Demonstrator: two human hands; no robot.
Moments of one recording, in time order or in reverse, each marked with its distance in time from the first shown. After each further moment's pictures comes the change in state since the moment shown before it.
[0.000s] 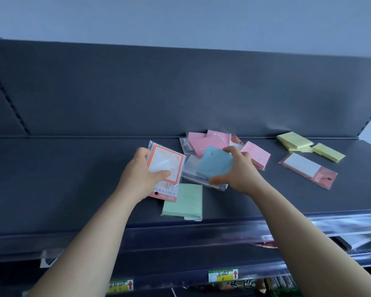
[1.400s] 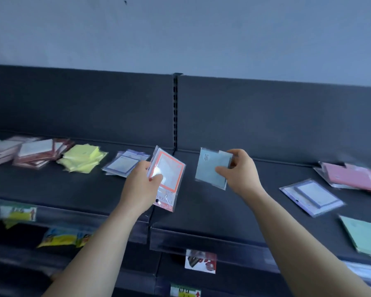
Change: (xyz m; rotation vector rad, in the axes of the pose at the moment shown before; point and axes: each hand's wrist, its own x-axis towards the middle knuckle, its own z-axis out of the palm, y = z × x) left_hand -0.011 -0.208 -0.317 -0.013 0.310 -0.068; right_hand -0.040 -0.310 0.238 0.482 0.000 -0.181
